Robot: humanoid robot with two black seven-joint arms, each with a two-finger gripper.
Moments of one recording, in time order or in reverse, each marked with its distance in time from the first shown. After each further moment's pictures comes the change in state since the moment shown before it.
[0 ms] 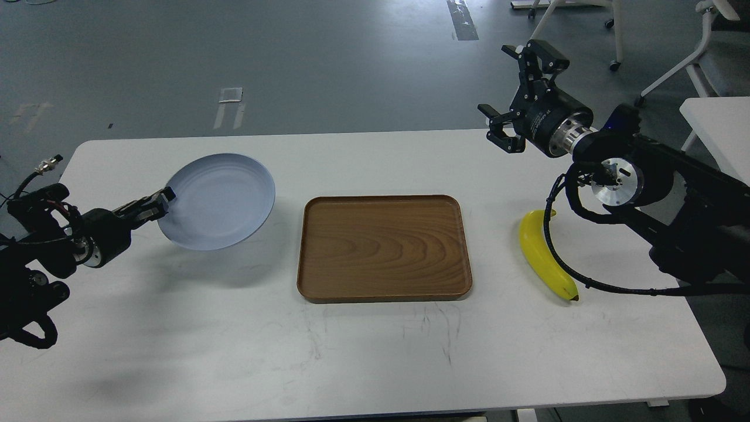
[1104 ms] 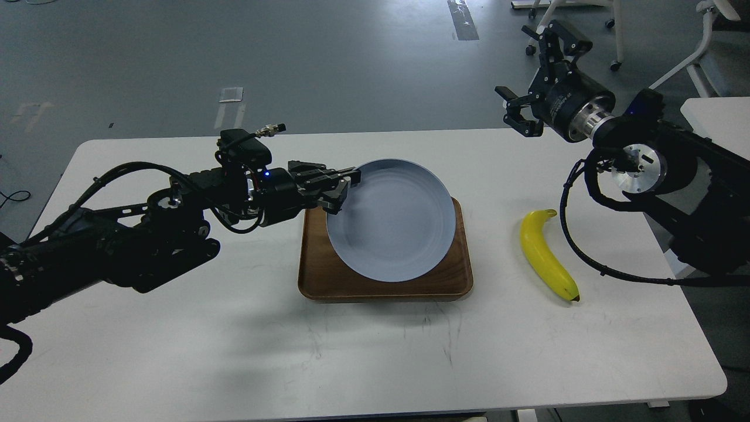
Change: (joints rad) left arm -0.309 -0.379 0.179 -0.086 0.405 -0.005 -0.001; right arm 0.010 -0.060 0.039 0.008 0.003 0.009 -0.003
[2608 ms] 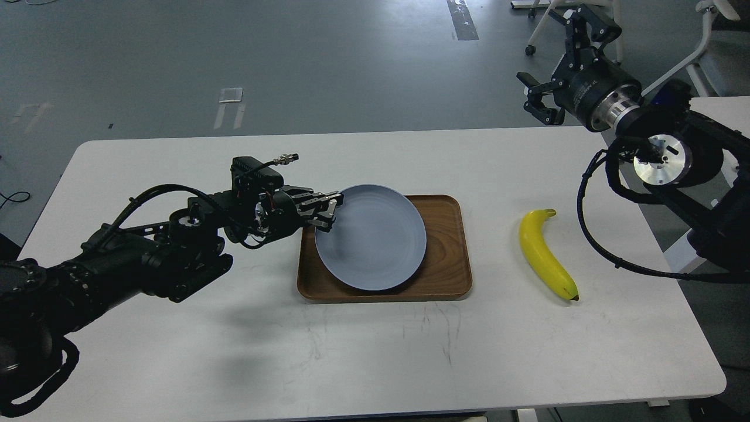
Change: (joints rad) left arm 0.056 -0.161 0.083 0.351 -0.030 -0.008 -0.002; right arm -0.006 -0.036 0.036 0.006 0.001 0.001 -0.005
